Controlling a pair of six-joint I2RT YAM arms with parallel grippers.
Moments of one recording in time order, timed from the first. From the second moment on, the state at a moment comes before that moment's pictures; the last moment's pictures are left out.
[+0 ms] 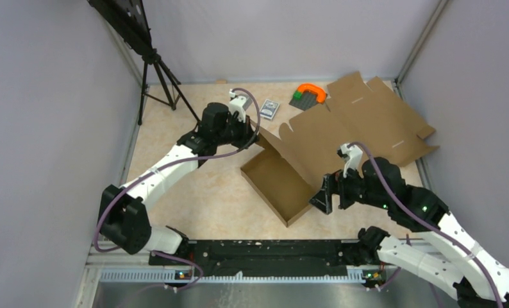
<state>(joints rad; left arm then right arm) -0.52 1.40 1.09 -0.18 0.33 -0.25 0.81 0.61 0.92 -0.87 -0.13 0.45</state>
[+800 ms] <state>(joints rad) -0.52 1.40 1.10 -0.19 0.32 -0.25 0.86 0.59 0.78 -0.74 0.34 0.54</state>
